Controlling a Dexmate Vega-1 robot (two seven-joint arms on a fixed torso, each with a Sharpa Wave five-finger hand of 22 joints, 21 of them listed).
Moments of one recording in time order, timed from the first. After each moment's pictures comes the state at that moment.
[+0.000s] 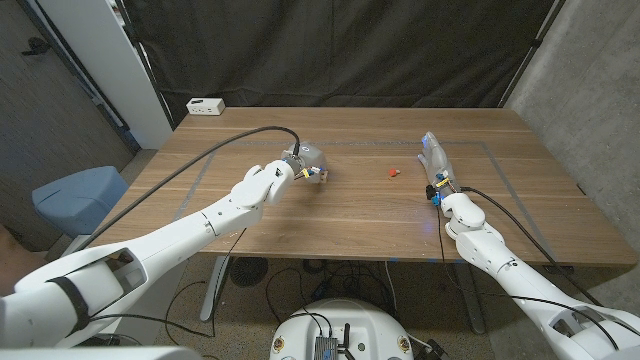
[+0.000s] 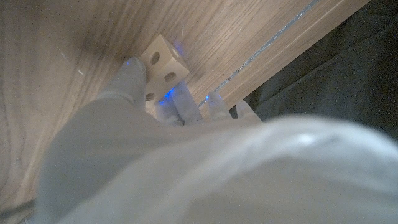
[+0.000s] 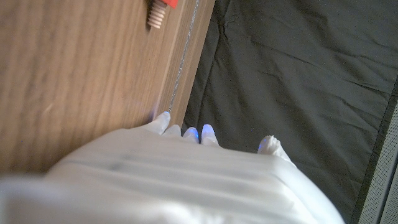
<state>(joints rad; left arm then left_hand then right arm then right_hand) 0.54 0.65 0.93 -1.64 1.01 0.30 -0.17 0.94 -0.11 0.45 -0.15 0.18 0.77 -0.18 0.32 0.21 0.77 -0.22 0.44 0.39 0.35 -0.04 0.22 0.18 0.06 0.15 0.20 0.17 -0.86 -0.45 -0.38 -1.22 0.57 0.35 -0.12 0.10 0.10 0.24 0.01 0.21 0.02 -0.06 0.19 0.17 -0.08 -0.07 0.18 0.17 -0.14 -0.02 0.19 0.19 0.01 -0.02 0.19 0.16</state>
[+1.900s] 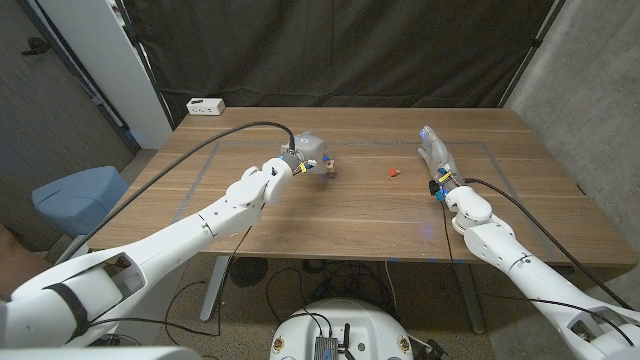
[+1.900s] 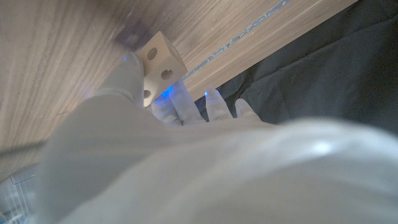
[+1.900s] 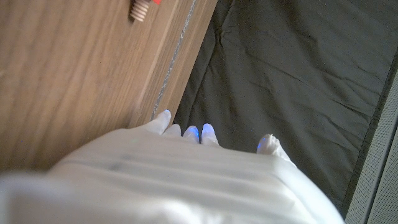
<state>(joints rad) 0.58 0.64 0.87 -1.65 0.89 0.26 0.02 0.95 -0.10 0.42 -0.14 0.18 0.84 -0.19 0.34 0.20 0.82 -0.22 0.46 0.42 0.41 -0.05 0.22 0.18 0.09 0.13 0.20 0.17 -0.88 -0.54 -0.38 -1.35 0.53 0.27 -0.13 0.10 0.10 0.26 -0.01 0.21 0.04 -0.07 0.19 0.17 -0.08 -0.08 0.18 0.17 -0.14 -0.02 0.19 0.19 0.03 -0.02 0.19 0.16</state>
